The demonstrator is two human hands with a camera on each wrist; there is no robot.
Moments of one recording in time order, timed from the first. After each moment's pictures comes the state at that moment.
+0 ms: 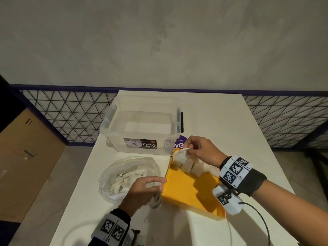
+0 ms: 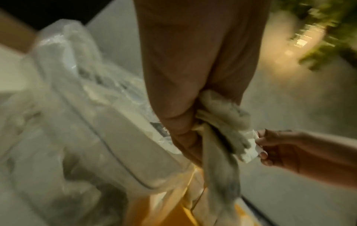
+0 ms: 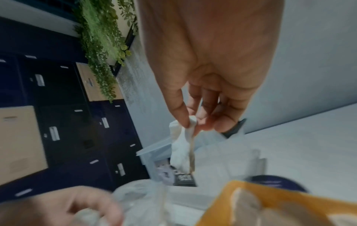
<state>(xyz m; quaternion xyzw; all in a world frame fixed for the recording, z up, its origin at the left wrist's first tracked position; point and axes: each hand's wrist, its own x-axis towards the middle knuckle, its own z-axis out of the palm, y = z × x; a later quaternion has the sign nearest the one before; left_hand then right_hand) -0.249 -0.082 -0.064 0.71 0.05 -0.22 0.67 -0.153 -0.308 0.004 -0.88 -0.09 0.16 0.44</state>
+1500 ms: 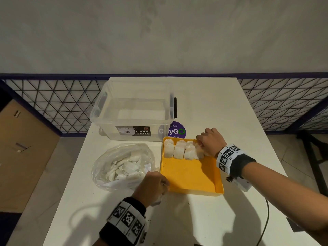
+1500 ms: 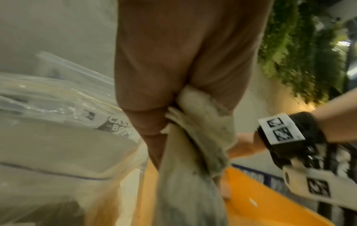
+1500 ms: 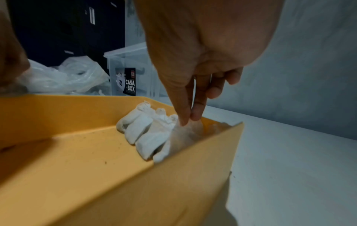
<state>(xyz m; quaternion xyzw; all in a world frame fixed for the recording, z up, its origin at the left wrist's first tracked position) -0.257 -0.125 -0.068 0.89 -0.07 -0.27 0.36 -0.146 -0.360 -0.057 -0.97 -0.20 0.09 -0.10</state>
